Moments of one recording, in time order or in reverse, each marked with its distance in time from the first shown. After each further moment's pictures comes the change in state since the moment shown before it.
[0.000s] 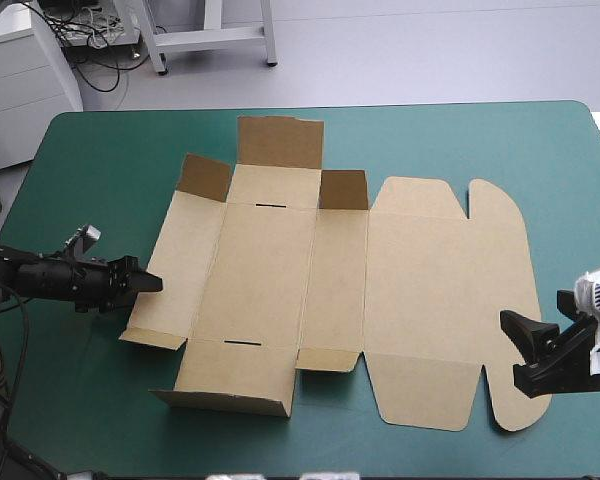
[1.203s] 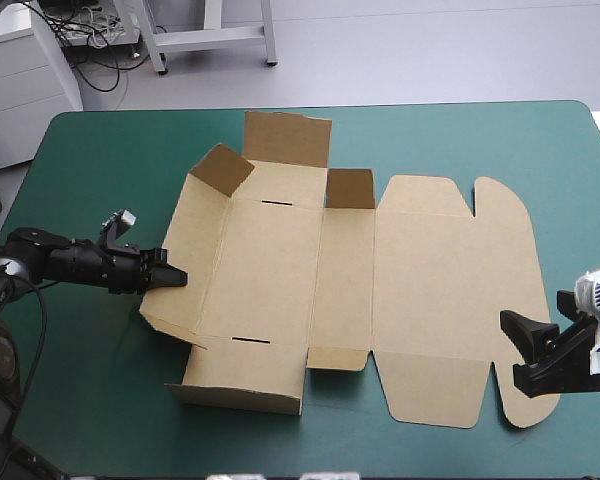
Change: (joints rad) left arm -0.155 0.001 -0.033 -0.081 0.017 0.047; right arm 0.000 0.000 0.002 0.000 0.000 0.006
